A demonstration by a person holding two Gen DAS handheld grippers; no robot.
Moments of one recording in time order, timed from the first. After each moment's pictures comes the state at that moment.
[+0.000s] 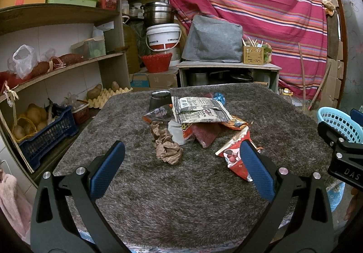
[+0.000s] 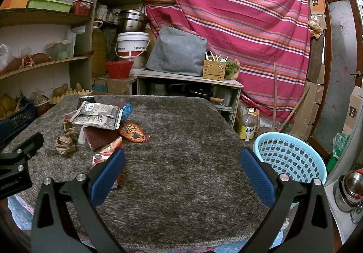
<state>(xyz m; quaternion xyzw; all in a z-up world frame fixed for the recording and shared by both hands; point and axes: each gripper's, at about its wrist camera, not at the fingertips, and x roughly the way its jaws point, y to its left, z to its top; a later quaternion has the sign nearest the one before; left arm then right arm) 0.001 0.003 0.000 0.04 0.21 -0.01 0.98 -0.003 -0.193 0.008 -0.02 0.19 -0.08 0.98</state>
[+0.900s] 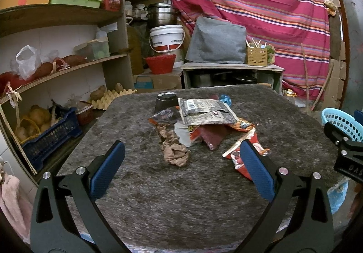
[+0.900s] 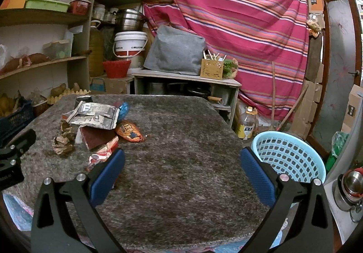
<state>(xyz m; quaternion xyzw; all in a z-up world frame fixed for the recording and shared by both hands) 0.004 0.015 0.008 0.04 0.20 0.00 0.98 0.002 -0.205 0.011 -0.02 0.19 -0.09 0.98</state>
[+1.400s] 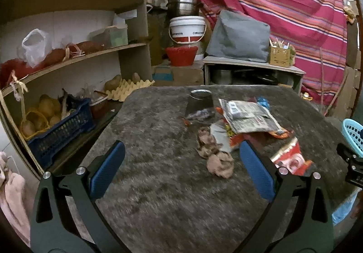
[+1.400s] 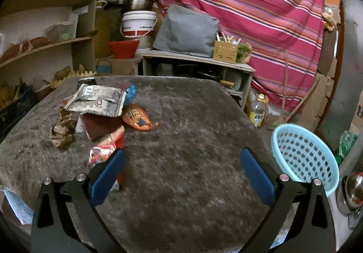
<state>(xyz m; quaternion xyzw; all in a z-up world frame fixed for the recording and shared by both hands) 0.053 0.084 0.012 0.02 0.23 0.04 0.97 0.056 -0.180 -0.002 -0.04 0.27 -0.05 0.96</state>
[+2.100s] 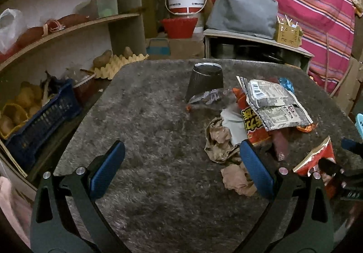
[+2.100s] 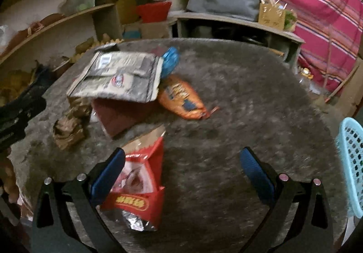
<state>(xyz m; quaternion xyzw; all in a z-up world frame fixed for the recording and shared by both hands) 0.132 0.096 -0.031 0.01 0.31 0.03 0.95 0.138 -0.137 -0.059 -0.01 0.38 0.06 0.92</state>
